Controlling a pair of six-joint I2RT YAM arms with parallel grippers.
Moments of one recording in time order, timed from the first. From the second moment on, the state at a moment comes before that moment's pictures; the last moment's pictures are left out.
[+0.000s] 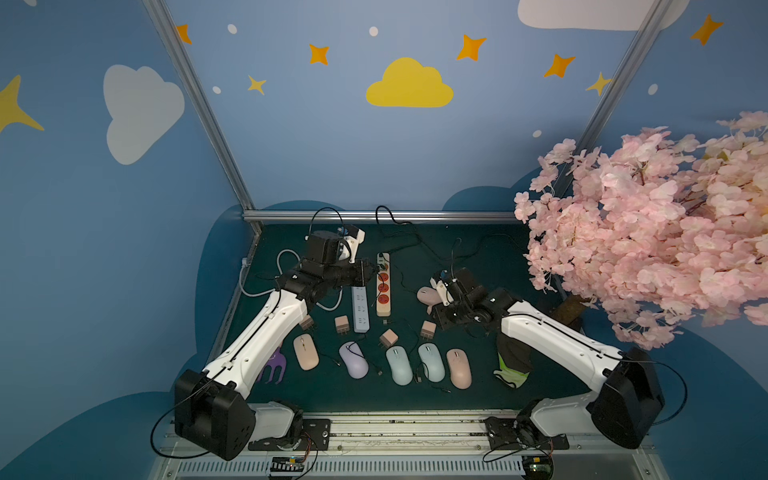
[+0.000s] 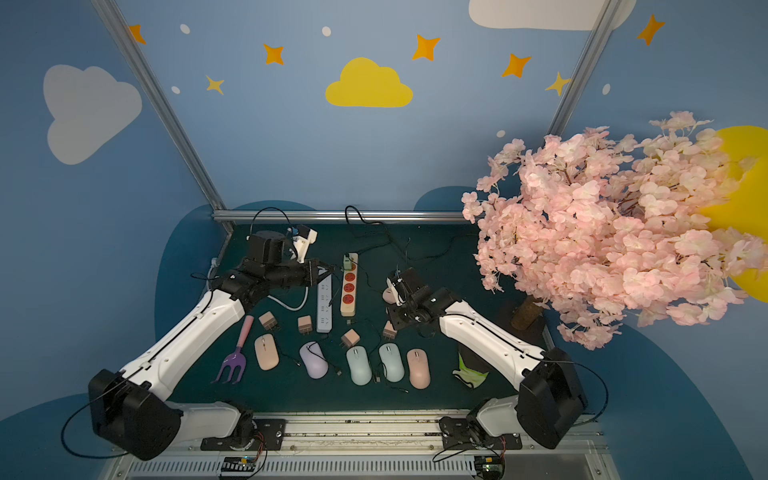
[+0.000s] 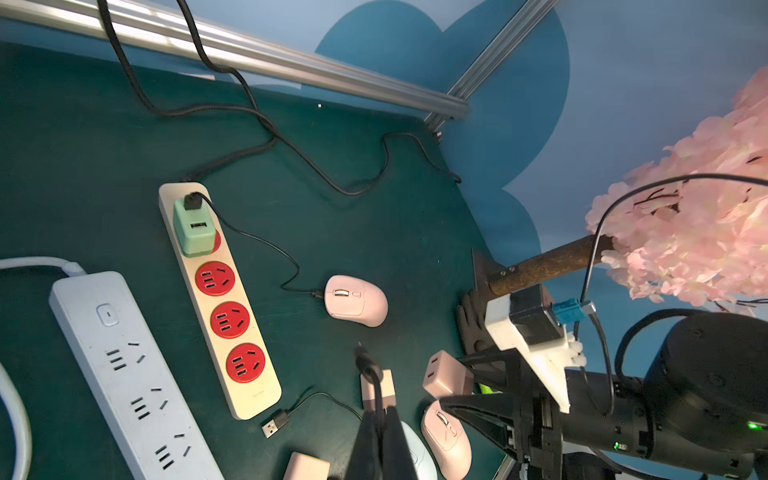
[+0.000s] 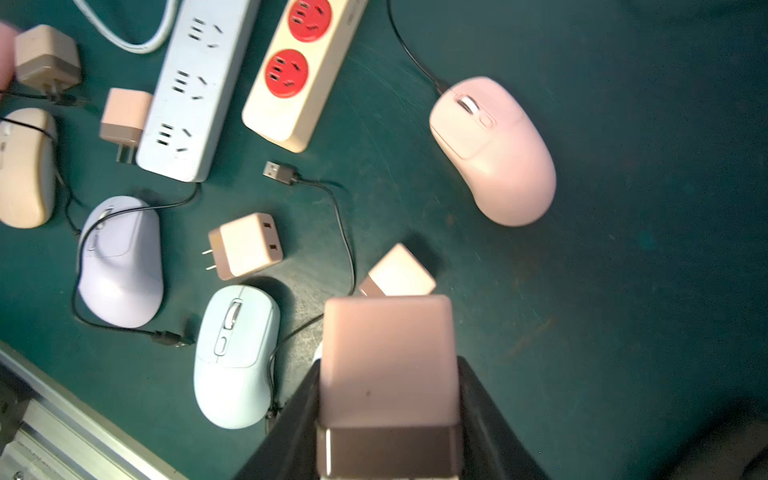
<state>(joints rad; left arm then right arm) -0.38 1.34 1.18 -0.44 0.47 -0.40 0.71 1.38 1.04 -0.71 0.01 0.29</state>
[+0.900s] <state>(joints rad) -0.51 1.38 1.11 -0.41 0.39 -0.42 0.62 1.71 1.06 -0.75 0.04 0.39</state>
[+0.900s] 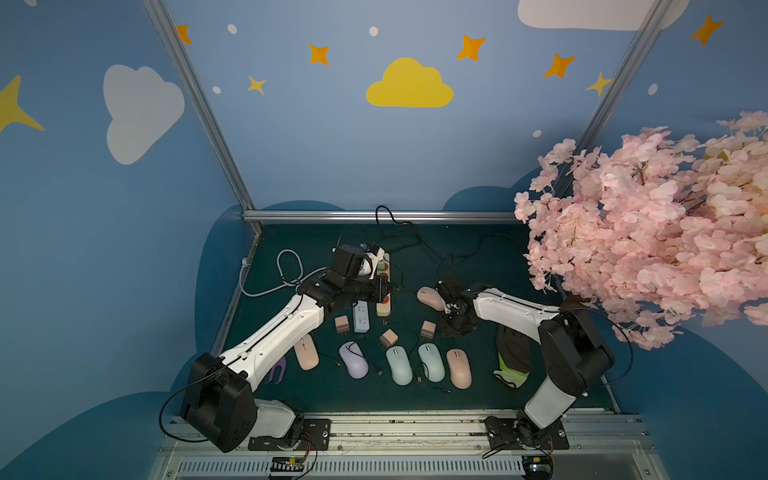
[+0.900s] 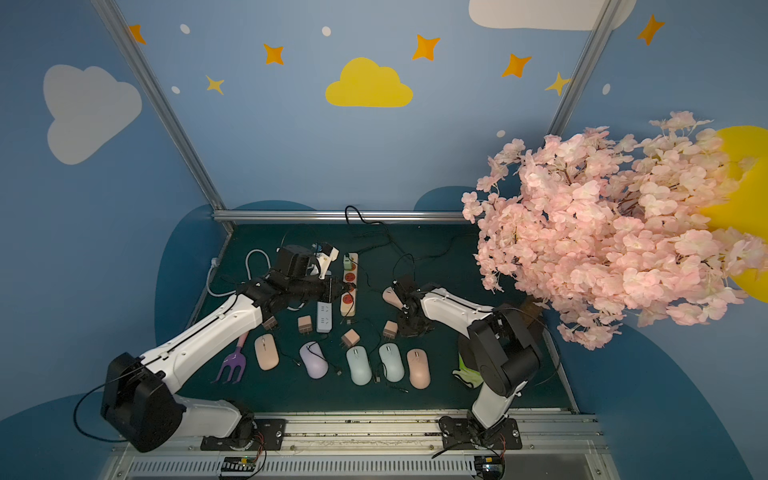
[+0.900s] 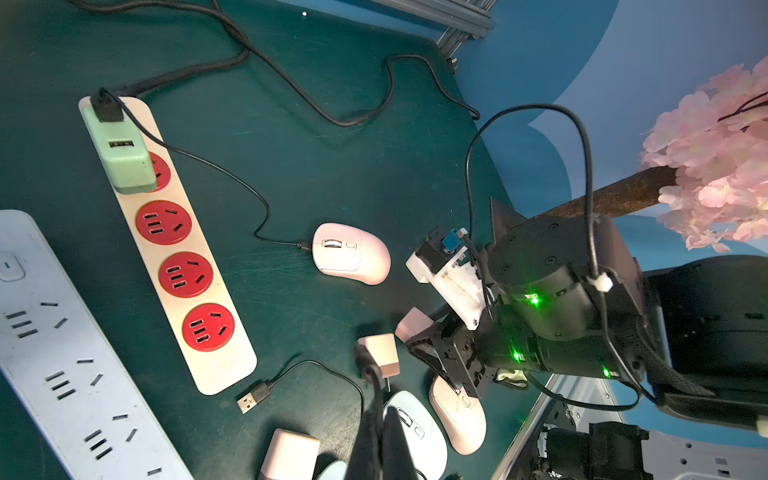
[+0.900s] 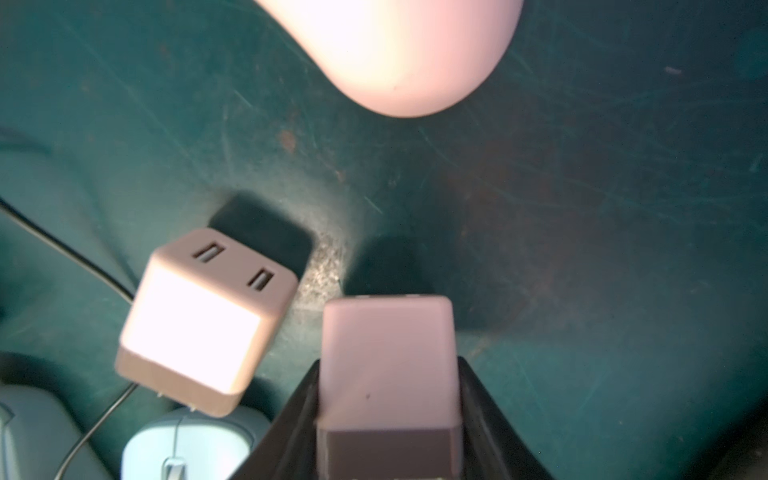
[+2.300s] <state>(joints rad) -0.98 2.00 1.43 -0.04 0.29 -0.93 0.57 0.84 0.92 -0.79 0.42 0.54</state>
